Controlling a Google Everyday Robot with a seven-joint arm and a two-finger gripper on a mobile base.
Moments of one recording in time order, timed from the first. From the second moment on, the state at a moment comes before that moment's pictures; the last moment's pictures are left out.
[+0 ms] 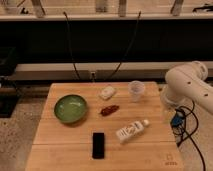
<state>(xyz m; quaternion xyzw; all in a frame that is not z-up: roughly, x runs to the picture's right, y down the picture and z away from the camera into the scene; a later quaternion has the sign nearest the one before) 0.285 0.106 0.684 -0.28 0.02 0.02 0.96</state>
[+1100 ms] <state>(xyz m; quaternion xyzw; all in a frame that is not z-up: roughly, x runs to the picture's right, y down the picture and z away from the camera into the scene) 0.249 0.097 0.690 -0.27 0.03 -0.01 0.96</state>
